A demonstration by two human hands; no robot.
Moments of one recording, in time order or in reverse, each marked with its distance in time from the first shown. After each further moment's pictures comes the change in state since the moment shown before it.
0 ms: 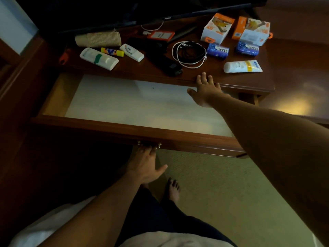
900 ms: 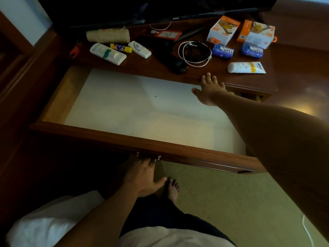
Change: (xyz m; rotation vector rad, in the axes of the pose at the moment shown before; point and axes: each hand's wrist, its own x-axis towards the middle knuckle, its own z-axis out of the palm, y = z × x) left_hand -0.054 0.008 0.029 -0.076 -0.028 -0.029; right_hand -0.005 0.001 0.001 -0.069 -0.016 -0.003
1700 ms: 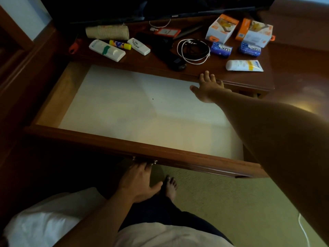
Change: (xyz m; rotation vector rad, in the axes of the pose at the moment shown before) left_hand -0.024 0.007 0.010 0.015 -0.009 -0.010; right_hand -0.005 0.002 0.000 -0.006 -0.010 0.000
